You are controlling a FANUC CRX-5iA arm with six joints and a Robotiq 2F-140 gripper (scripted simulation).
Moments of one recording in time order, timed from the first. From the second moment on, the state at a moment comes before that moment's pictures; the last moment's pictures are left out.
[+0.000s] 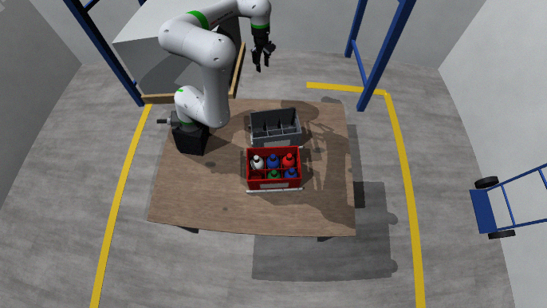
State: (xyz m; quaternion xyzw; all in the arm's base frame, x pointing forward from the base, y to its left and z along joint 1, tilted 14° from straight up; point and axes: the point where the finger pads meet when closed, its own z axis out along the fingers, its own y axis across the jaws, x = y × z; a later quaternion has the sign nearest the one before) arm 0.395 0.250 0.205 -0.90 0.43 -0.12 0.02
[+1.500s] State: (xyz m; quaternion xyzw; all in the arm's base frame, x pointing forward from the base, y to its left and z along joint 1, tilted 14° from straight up) arm 0.411 0.211 0.165 -0.97 0.18 -0.13 -0.02
